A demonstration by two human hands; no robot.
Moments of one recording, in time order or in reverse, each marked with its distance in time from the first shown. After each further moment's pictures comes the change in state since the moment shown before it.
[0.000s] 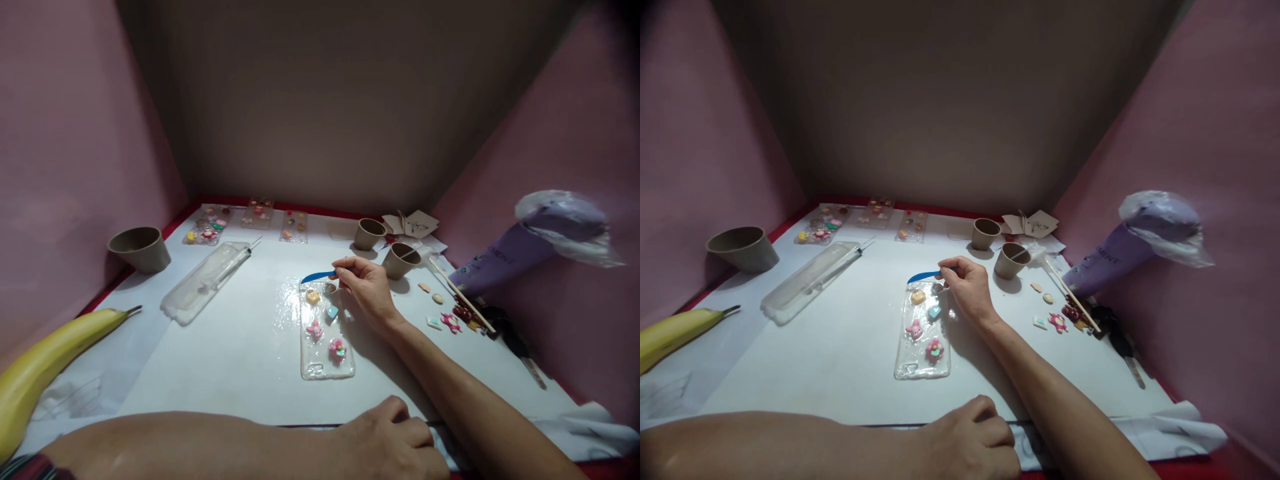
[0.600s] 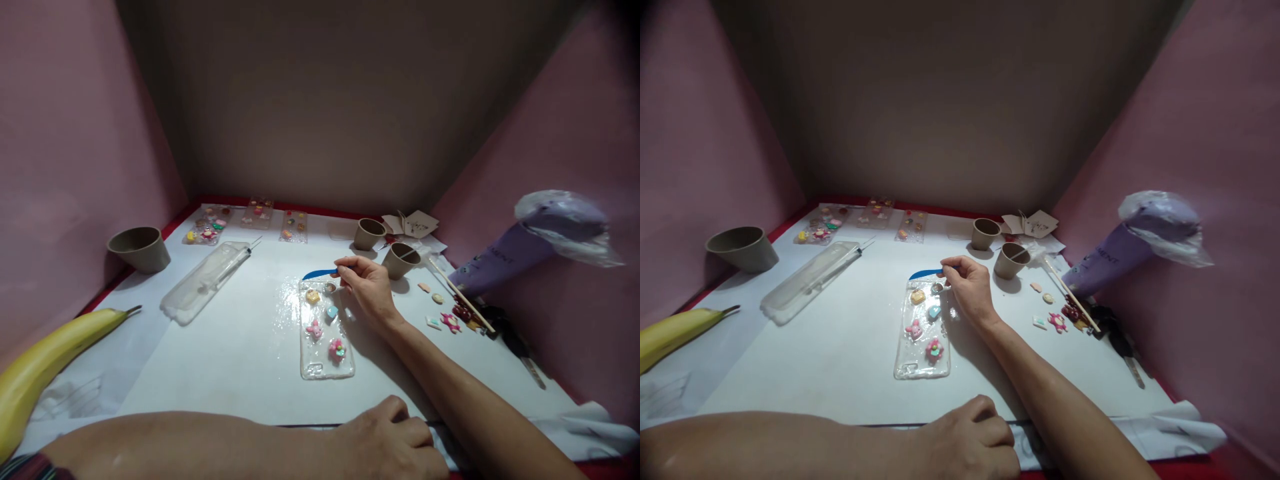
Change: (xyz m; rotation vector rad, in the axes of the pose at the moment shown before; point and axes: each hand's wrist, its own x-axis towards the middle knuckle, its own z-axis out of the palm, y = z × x) left_hand 0.003 0.000 -0.005 0.048 -0.092 0.006; right_hand 0.000 0.001 -0.002 -0.026 0.033 -0.030
